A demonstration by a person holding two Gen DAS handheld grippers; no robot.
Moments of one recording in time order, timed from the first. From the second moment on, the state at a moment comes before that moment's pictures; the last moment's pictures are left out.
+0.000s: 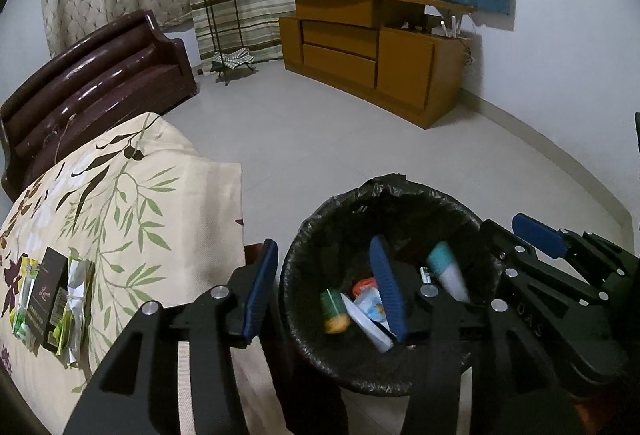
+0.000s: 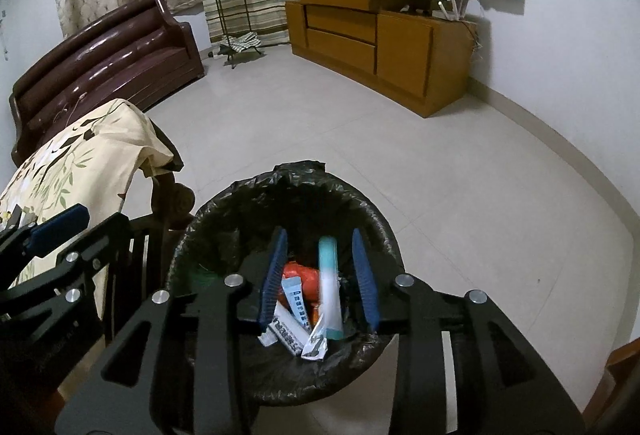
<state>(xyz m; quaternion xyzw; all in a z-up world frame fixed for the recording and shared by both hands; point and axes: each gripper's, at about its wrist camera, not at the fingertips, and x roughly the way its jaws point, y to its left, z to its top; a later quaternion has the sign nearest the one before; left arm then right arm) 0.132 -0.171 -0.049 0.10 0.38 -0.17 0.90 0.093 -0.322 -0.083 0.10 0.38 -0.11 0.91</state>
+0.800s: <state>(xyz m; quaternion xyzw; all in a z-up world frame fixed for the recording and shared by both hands) 0.102 -0.087 -0.023 0.06 0.36 -0.12 0.92 0.083 -0.276 -0.066 0.09 0.38 -0.09 0.92</state>
